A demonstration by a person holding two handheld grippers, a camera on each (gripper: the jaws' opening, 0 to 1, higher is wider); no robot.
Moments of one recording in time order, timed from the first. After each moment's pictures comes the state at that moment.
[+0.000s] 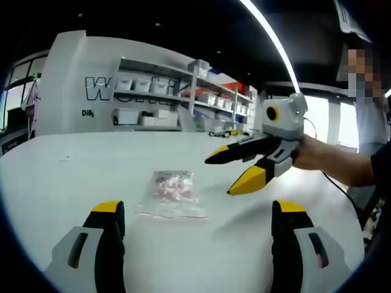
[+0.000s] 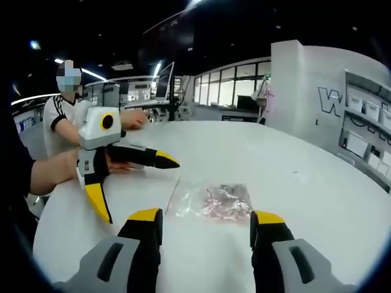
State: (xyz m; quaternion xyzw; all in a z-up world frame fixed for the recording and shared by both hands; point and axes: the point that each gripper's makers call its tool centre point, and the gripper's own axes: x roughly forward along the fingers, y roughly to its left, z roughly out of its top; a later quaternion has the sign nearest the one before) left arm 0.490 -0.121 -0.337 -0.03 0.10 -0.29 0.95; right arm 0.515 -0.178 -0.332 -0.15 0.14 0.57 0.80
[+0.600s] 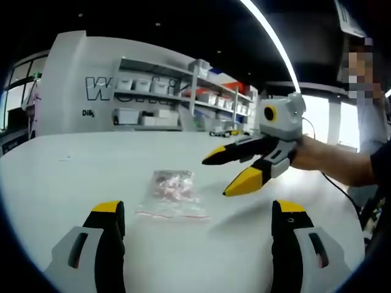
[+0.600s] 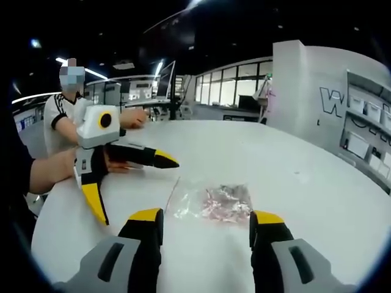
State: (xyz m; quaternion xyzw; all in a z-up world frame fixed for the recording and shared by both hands) left arm 0.490 -0.122 -0.338 -0.03 0.10 -0.29 0.95; right arm 0.518 -0.173 -0.335 -0.15 0.14 0.57 0.79
